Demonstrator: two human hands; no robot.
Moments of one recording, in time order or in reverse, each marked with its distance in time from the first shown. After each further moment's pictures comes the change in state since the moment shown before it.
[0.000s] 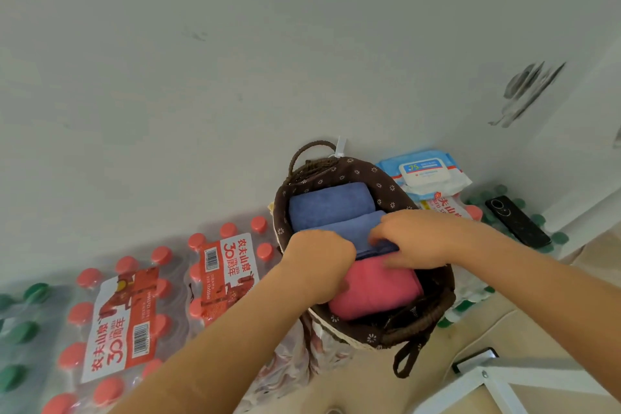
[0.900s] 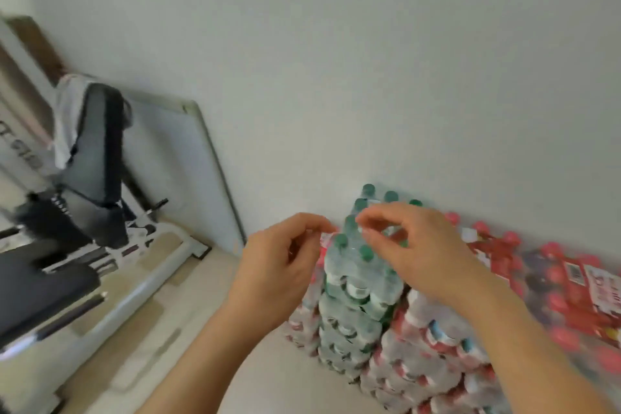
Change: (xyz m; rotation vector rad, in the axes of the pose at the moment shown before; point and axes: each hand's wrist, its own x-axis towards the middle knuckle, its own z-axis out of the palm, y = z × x) left_hand -0.574 -0.099 0.064 -0.820 1.043 -1.059; right_hand 0.009 -0.552 -0.055 0.663 0.420 -0.700
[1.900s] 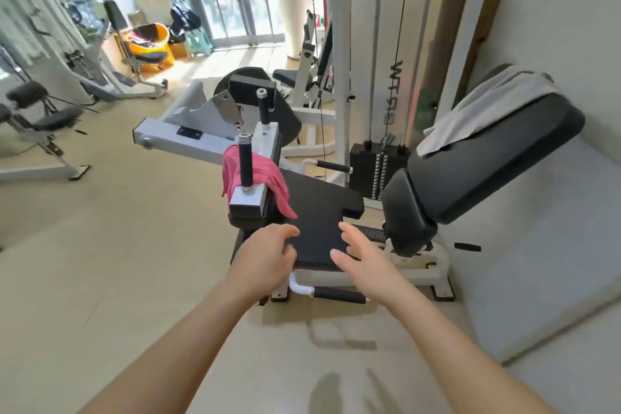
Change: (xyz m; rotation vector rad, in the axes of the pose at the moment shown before) left_hand -0.045 -0.379 -0.456 0.664 0.558 -0.974; right_hand 0.305 -0.300 0.582 0.338 -1.110 -0.212
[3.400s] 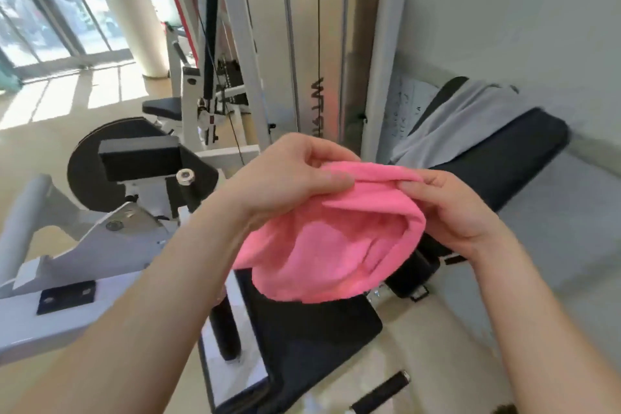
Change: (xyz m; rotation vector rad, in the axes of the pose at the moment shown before) left_hand 0.342 0.025 -0.152 -0.660 -0.724 0.465; right_hand 0.214 -0.131 -0.104 0.585 0.348 -0.222
